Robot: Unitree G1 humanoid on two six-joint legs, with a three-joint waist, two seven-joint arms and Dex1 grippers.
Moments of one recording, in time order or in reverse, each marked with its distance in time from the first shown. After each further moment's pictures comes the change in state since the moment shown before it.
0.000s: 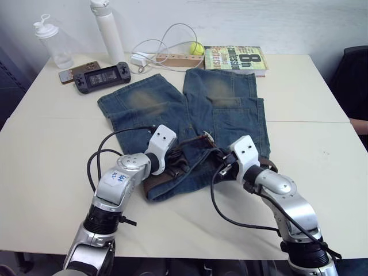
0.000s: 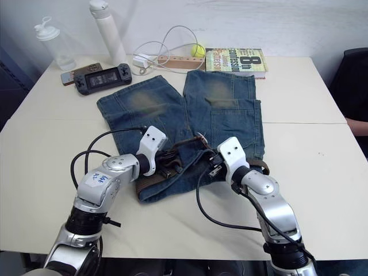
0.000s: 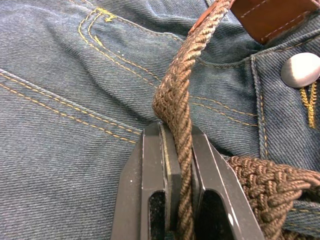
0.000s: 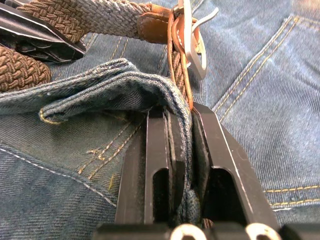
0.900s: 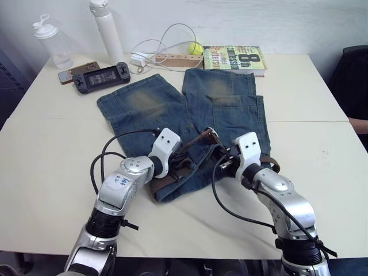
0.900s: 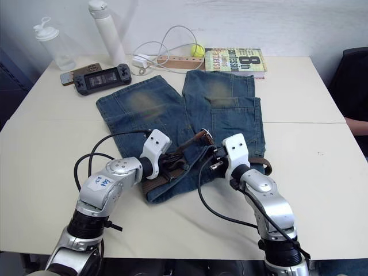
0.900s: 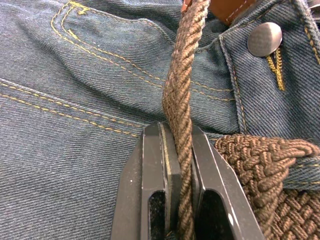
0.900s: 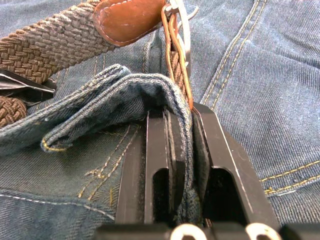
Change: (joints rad) left arm 0.022 -0.006 -0.024 -0.030 -0.001 0.002 0.000; right arm -0.018 0.069 -0.049 0.017 0.073 0.067 -0.122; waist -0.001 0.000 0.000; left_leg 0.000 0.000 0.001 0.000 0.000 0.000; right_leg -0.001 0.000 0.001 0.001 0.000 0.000
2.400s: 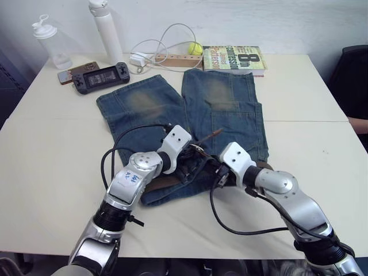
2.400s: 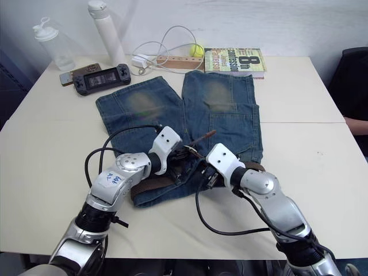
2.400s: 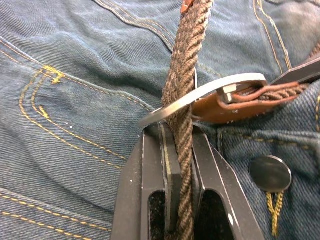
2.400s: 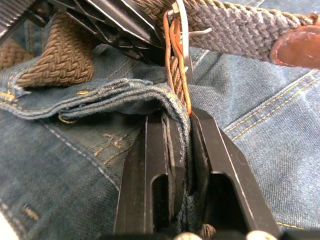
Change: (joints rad) left arm -0.065 -0.003 -0.094 0.079 0.066 -0.121 -0.054; right arm -0.020 -0.304 0.194 -0.056 -0.065 -0.124 0.251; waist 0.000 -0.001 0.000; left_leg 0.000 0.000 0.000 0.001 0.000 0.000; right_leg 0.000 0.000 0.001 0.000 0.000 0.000
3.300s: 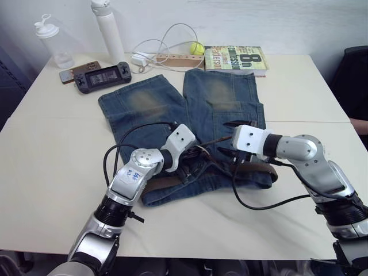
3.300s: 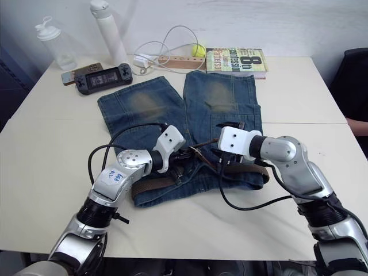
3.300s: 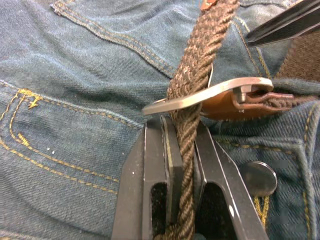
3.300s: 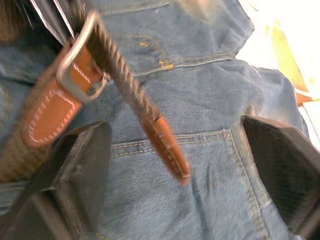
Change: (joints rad) left arm -0.036 0.003 -0.010 0.077 0.006 -0.120 -0.111; right arm -0.294 -0.192 0.017 0.383 -0.188 -0.536 0.243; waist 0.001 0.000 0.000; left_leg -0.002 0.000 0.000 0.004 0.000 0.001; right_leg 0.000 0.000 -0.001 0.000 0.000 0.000
